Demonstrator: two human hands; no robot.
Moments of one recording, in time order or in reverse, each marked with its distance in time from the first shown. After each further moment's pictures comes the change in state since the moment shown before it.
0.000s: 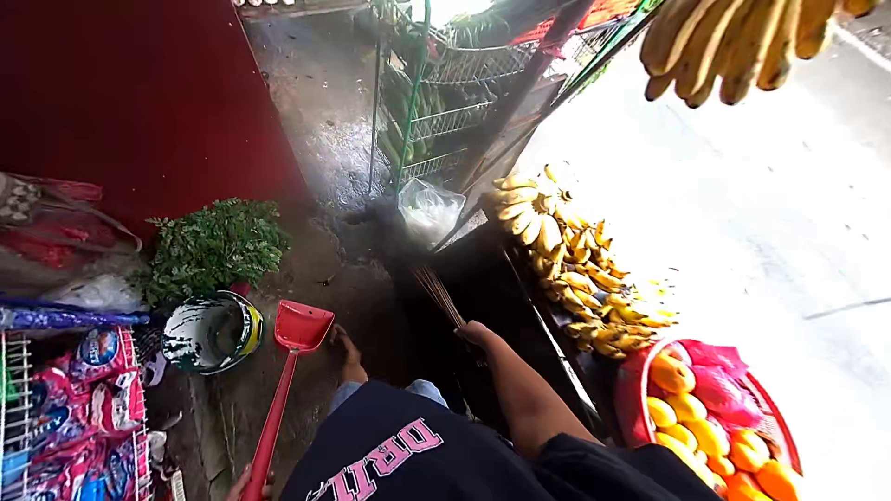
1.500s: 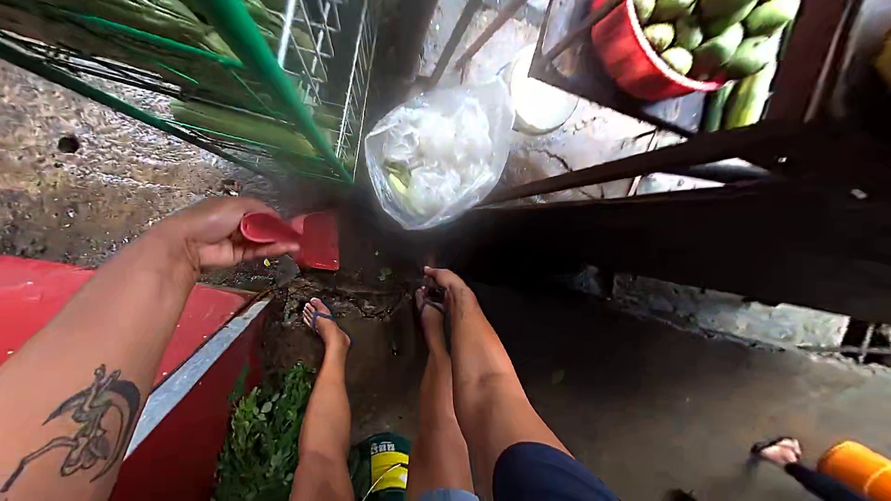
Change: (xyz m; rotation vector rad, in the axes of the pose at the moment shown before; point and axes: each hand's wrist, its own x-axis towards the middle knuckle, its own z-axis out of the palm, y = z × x) left_hand 0.672 0.526 0.832 1.638 -0.436 -0.187; right_hand 0.530 -0.401 0.009 1.700 -0.106 0.587
